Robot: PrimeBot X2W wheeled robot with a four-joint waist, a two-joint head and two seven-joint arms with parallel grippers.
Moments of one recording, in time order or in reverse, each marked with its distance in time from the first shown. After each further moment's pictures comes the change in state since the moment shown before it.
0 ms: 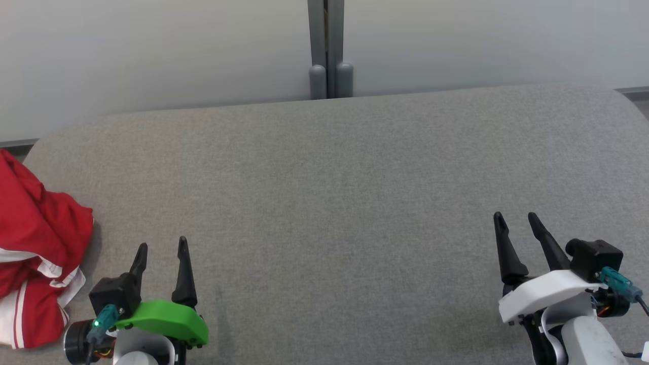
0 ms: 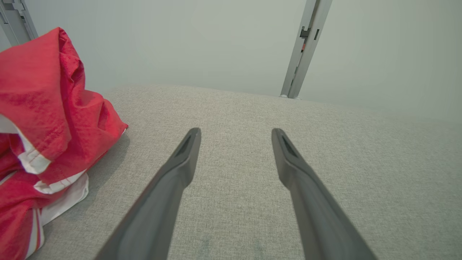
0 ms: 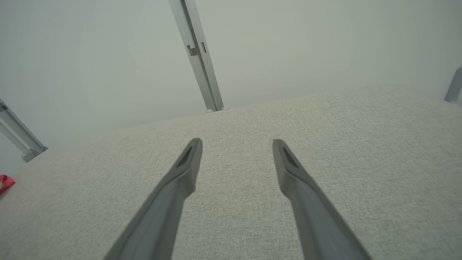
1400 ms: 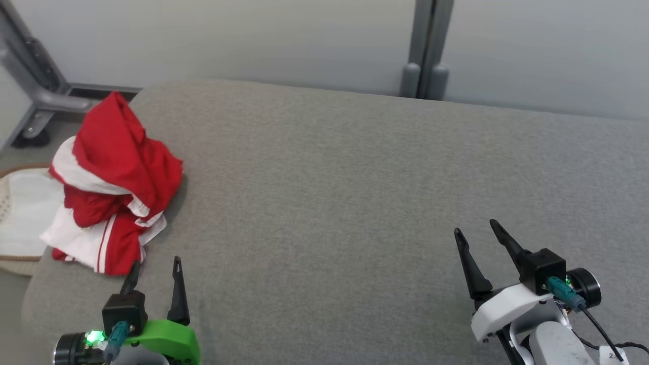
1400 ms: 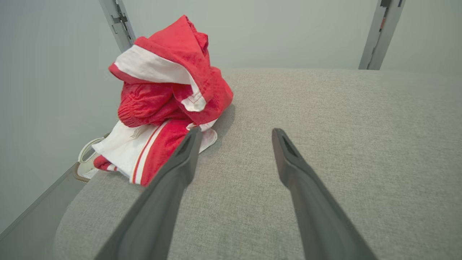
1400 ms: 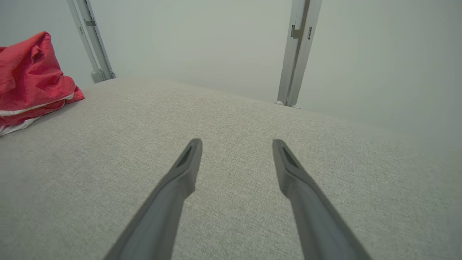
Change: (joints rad) left arm 0.019 -0.045 0.118 0.094 0.283 -0.053 -0.067; right arm -0.009 0.008 0.094 0.057 -0.251 0.000 -0.068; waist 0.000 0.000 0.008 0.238
